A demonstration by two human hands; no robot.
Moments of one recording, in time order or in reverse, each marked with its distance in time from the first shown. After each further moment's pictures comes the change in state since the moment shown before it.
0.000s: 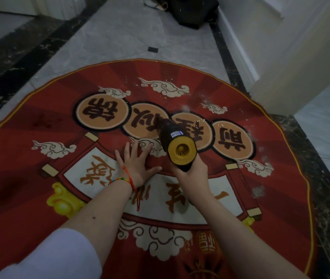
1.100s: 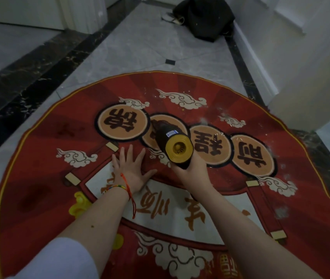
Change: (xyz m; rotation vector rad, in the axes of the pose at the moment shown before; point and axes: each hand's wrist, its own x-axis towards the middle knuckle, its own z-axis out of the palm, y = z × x) left_hand 0.006 -0.056 -0.023 0.066 0.078 -0.093; right_hand 0.039 -0.026 0.042 -0.076 -0.134 -0.140
